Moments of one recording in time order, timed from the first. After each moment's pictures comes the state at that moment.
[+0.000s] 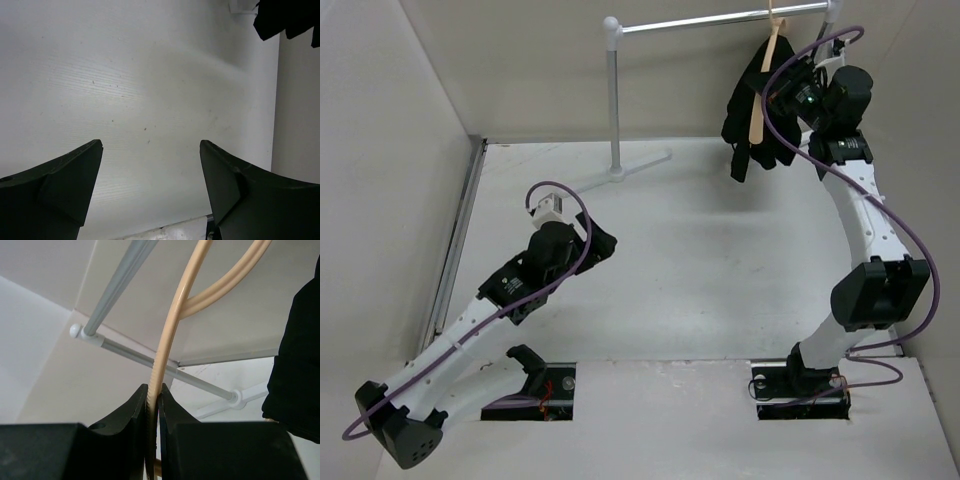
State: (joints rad) left arm -0.68 0.84 0.84 -0.55 -0.28 -0.94; right arm 0.05 1.64 1.73 0.04 -0.47 0.97
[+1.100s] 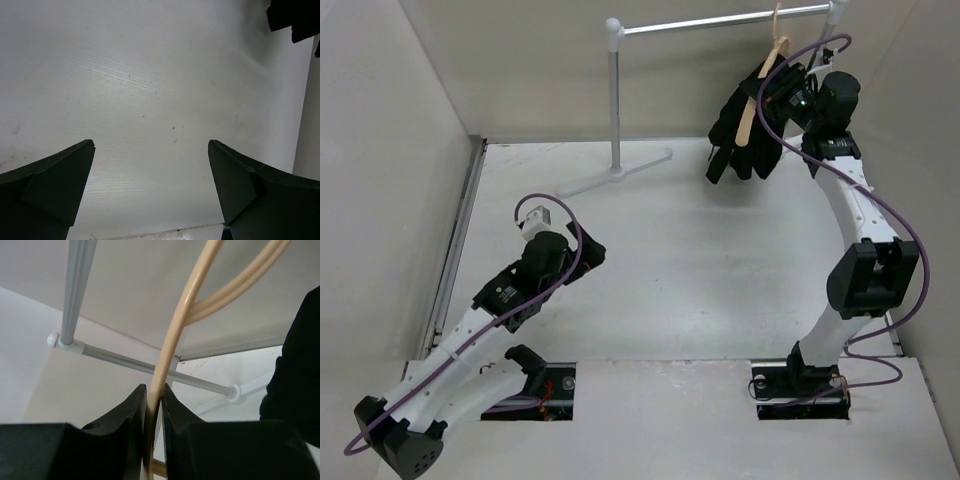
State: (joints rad) left arm -0.63 0.77 0.77 -0.62 -0.31 -0.95; right arm 0.02 1.74 1.70 0.11 -0.51 1.03
